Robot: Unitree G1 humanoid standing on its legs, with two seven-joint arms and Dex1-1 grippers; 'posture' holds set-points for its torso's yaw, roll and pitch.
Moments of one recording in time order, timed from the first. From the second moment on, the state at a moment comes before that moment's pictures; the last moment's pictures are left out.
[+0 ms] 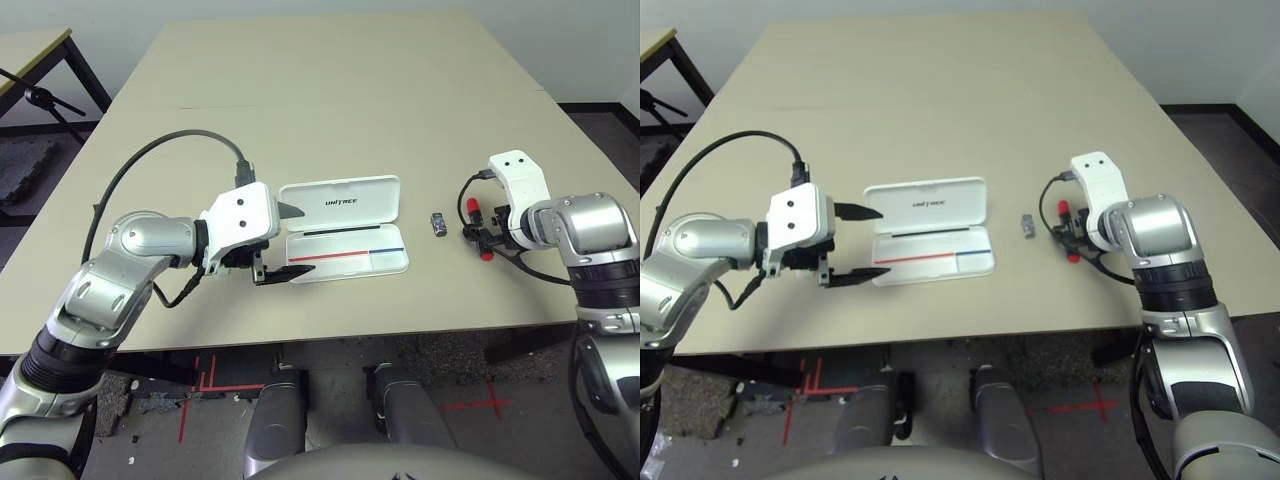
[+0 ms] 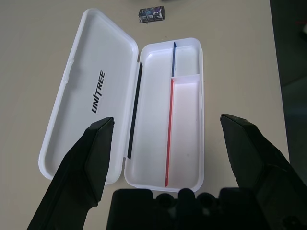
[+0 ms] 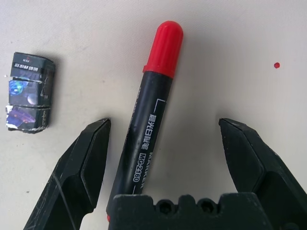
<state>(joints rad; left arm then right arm) -0.37 0.84 -0.13 -0.46 -0.31 0.53 -1.02 -0.66 -0.60 0.05 0.13 0.10 1.37 0.43</state>
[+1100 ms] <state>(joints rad) -0.37 0.84 -0.13 -0.46 -0.31 0.54 -1.02 -0.73 -0.83 0.16 0.23 0.13 1.13 0.61</state>
